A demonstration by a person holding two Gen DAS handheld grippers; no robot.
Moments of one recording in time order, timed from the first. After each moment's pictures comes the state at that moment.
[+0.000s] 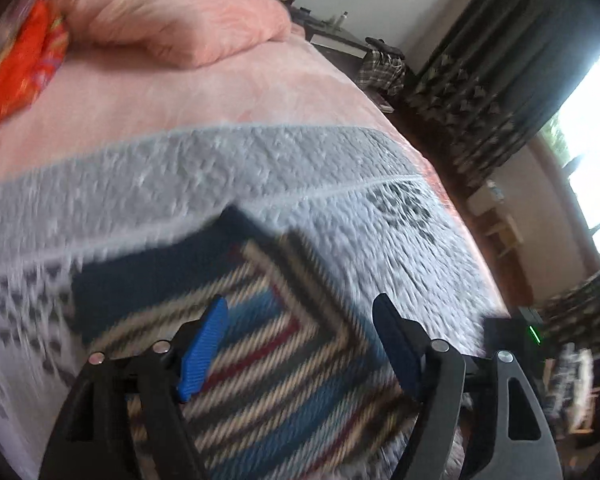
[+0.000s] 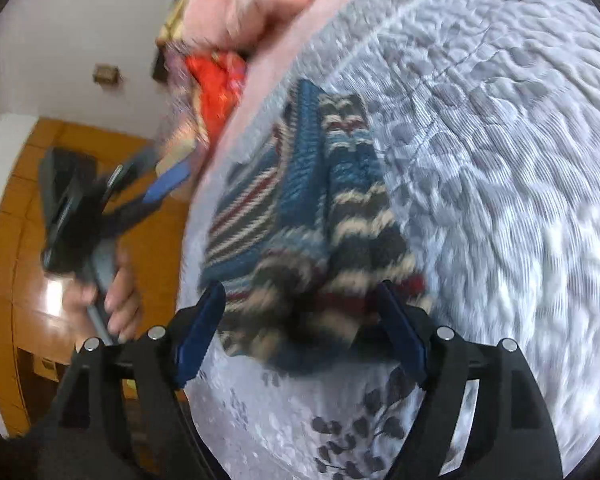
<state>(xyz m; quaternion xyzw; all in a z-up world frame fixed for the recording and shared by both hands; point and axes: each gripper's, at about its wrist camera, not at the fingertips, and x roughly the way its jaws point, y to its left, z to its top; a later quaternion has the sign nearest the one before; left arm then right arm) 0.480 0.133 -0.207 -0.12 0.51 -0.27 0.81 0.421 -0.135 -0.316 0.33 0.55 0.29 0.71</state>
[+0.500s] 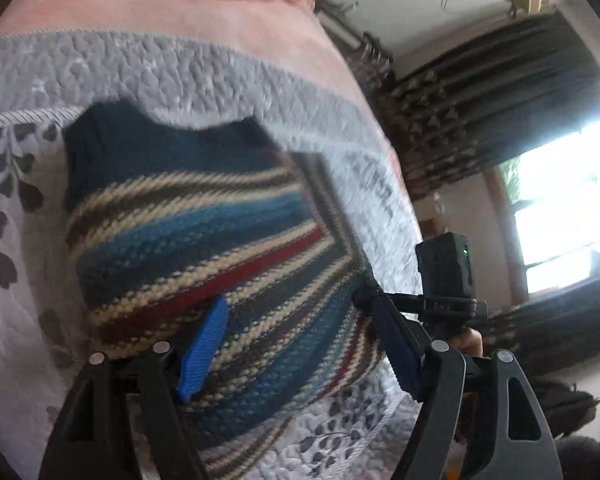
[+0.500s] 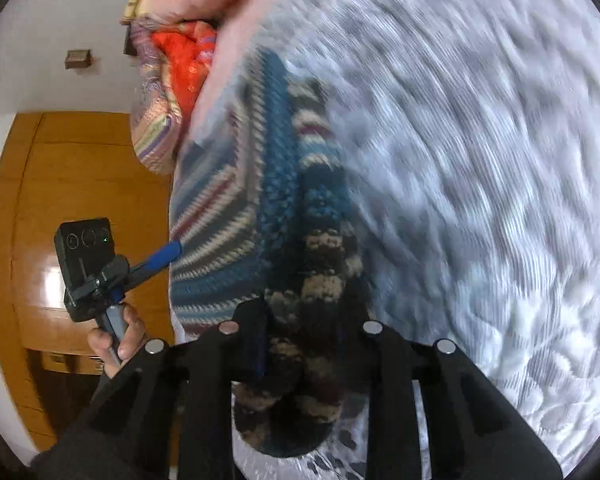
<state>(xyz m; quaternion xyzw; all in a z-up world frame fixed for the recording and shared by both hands) 0.452 0.167 -0.274 -0.24 0.55 -0.32 0.73 0.464 -0.141 -0.347 0.33 0.61 0.30 0.65</state>
